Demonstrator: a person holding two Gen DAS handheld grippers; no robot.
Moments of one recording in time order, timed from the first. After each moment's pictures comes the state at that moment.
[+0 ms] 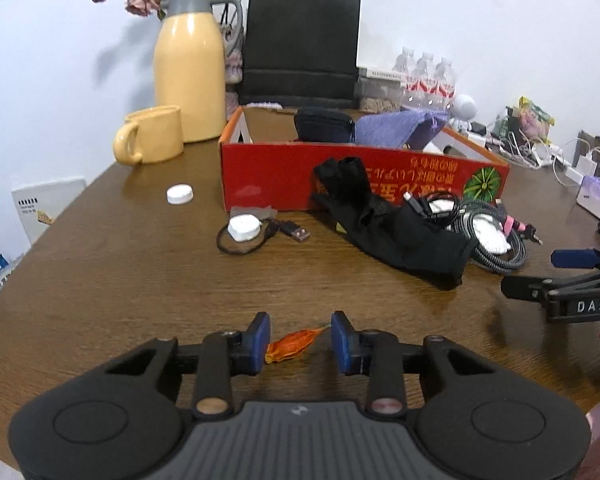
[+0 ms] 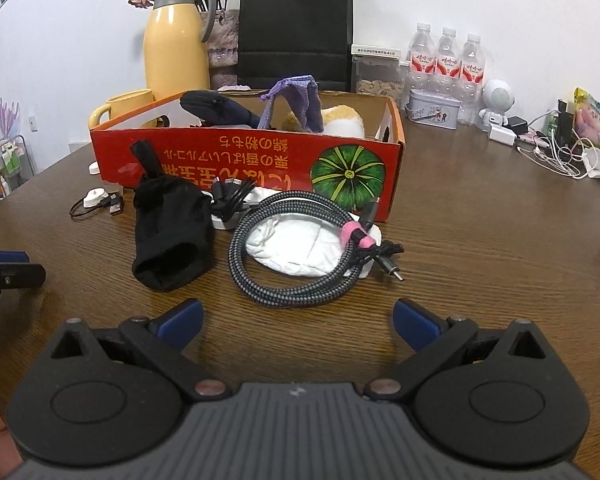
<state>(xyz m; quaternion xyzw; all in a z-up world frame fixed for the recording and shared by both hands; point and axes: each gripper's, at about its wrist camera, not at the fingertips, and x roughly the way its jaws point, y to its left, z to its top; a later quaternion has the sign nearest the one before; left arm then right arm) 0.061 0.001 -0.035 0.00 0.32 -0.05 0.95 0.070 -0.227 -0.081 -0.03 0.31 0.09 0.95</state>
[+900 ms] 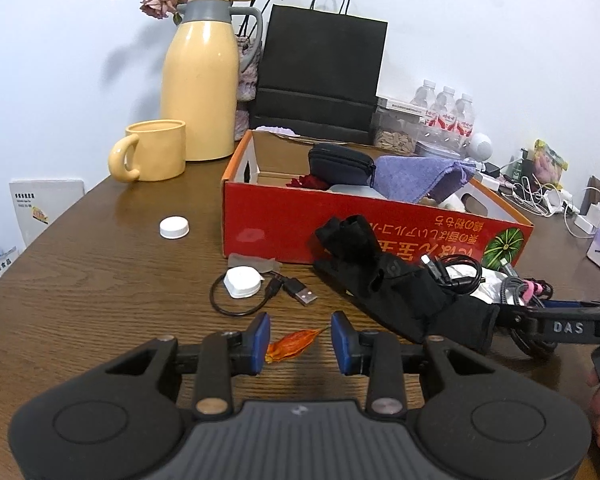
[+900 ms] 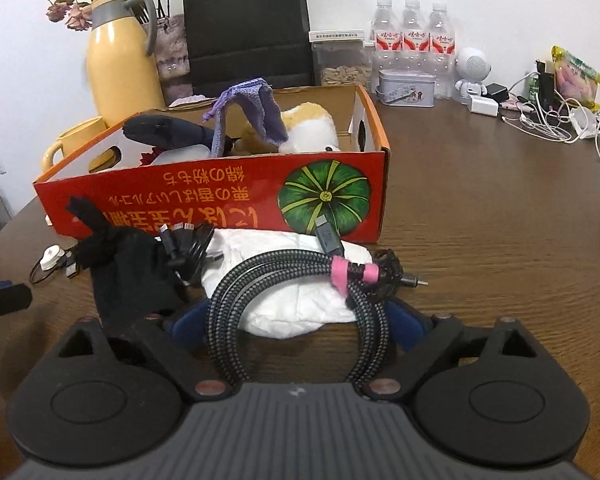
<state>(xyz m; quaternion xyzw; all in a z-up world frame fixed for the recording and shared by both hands) 0.109 0.005 -0.030 -0.05 0.29 -0.04 0.95 0.122 -0.229 -0.082 0.04 0.33 0.04 0.94</state>
